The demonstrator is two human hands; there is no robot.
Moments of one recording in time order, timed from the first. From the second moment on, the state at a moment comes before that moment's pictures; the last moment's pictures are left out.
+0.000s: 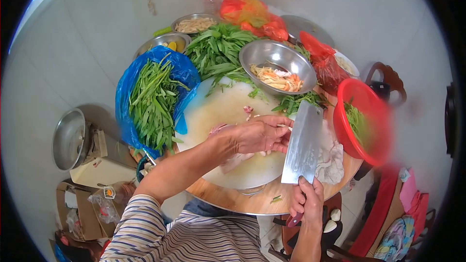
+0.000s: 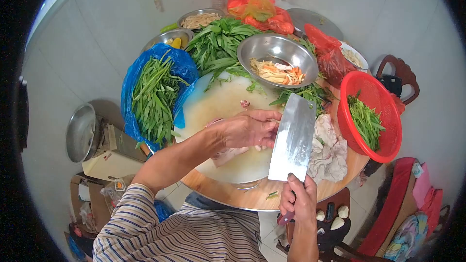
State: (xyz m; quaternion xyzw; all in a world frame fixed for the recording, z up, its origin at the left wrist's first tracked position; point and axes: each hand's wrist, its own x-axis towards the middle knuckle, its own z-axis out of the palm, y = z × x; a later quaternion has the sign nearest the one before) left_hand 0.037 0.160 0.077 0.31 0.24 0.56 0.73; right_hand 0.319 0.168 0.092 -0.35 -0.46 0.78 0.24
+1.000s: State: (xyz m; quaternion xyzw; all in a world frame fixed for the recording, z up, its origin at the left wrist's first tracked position) left_hand -0.062 0.106 0.076 0.60 0.74 0.17 0.25; right_hand 0.287 0.151 0.071 -0.36 -0.58 0.69 0.21
